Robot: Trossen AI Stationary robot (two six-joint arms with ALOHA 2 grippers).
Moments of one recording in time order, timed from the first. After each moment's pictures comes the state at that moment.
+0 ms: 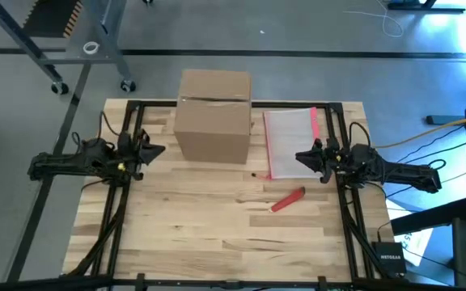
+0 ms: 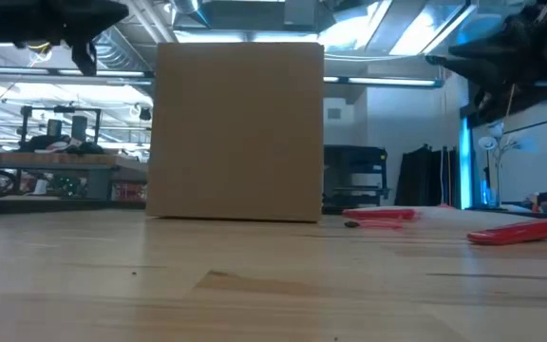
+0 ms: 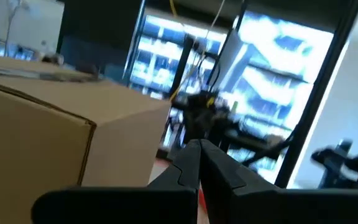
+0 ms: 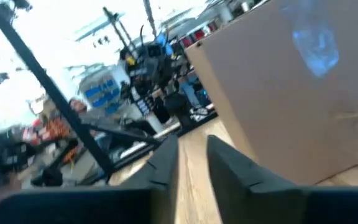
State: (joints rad) left arm -0.01 0.13 0.22 0.10 -0.19 -0.25; right arm -0.10 0.09 0.09 0.08 -0.05 0.50
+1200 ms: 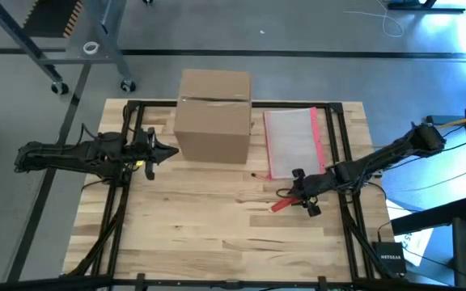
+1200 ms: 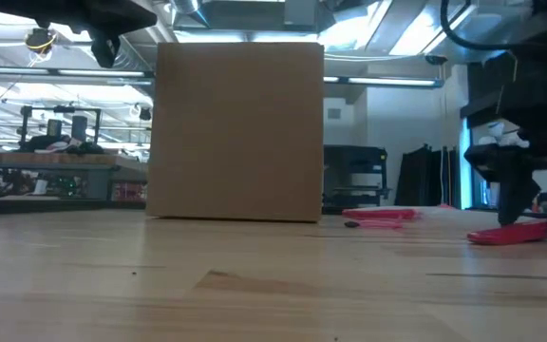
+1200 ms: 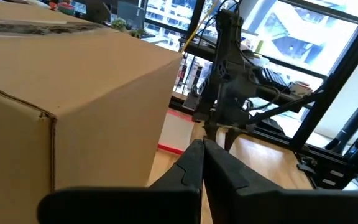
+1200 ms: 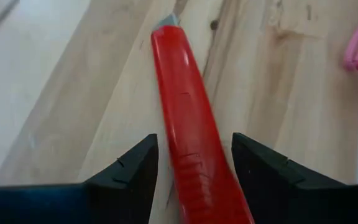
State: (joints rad) left arm -0.01 0.47 0.44 -0.05 -0.19 -0.29; right arm 0.31 1.05 0.22 -0.08 -0.01 -0.01
